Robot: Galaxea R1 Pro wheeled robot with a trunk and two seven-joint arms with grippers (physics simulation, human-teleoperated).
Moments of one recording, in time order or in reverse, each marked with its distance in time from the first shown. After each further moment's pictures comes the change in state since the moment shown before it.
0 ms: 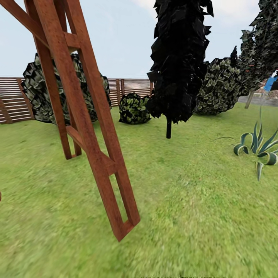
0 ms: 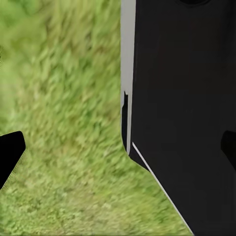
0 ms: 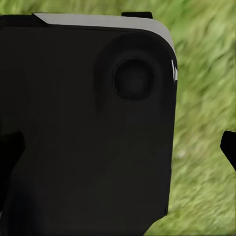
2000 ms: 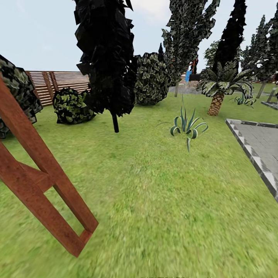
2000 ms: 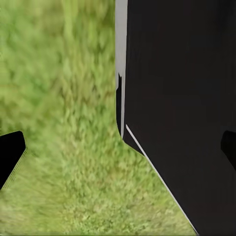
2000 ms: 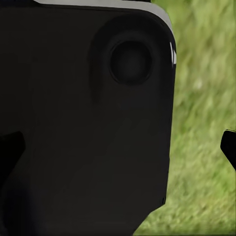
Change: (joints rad) left arm 0.000 -0.011 0.002 0.000 0.006 0.000 0.004; right arm 0.000 -0.004 0.001 0.007 -0.001 -0.027 0.000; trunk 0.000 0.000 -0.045
